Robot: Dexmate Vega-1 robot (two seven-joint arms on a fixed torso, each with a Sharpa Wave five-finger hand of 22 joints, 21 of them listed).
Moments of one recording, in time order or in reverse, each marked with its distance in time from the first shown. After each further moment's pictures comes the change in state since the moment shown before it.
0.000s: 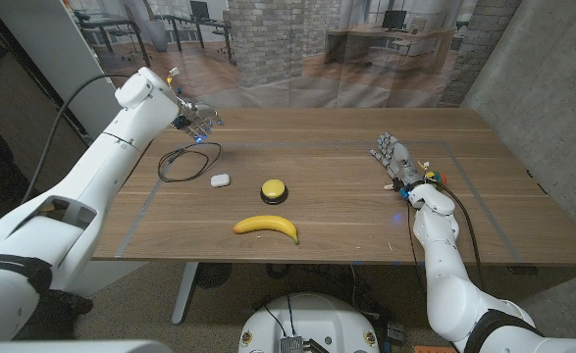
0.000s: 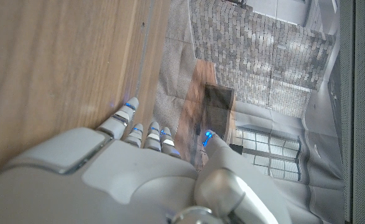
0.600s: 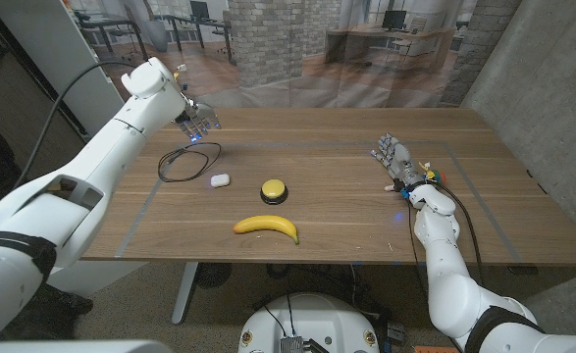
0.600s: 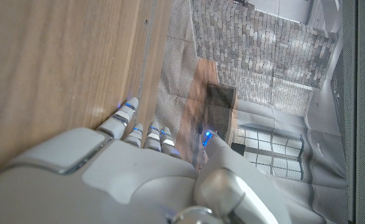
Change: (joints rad) left arm -0.112 -0.015 0.108 0.132 0.141 -0.049 -0.123; left_hand 0.073 -0.022 -0.028 0.011 0.006 0.024 -0.002 0.000 0.005 0.033 -0.020 0.015 0.012 0.021 -0.015 0.015 0.011 0.013 -0.013 -0.004 0.005; right arm 0.017 -0.012 0.007 0.038 0.002 0.013 0.001; right_hand -0.003 0.003 0.000 0.000 0.000 0.000 0.000 0.000 0.000 0.003 0.003 0.000 0.000 0.000 0.000 0.000 0.000 0.000 0.000 0.000 0.000
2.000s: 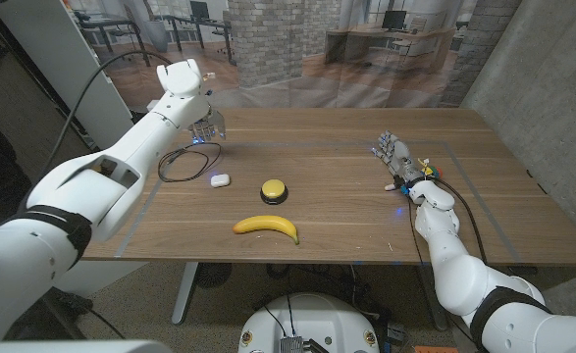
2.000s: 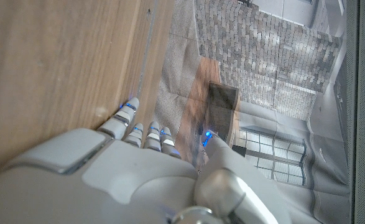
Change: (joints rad) left arm -0.119 -0.156 0.102 0.289 0.318 -0.195 -0.146; left_hand 0.097 -0.001 -0.074 0.009 0.012 0.052 0.005 -0.008 0.000 0.021 -0.021 0.030 0.035 0.011 -0.024 0.030 0.036 0.012 -0.016 0.003 0.000; right arm 0.087 -0.060 -0.009 0.181 -0.026 0.085 -0.032; right_hand -0.004 -0.004 0.004 -0.004 0.000 0.000 0.000 0.000 0.000 0.000 0.000 0.000 0.000 0.004 0.004 0.000 0.000 0.000 0.000 0.000 0.000
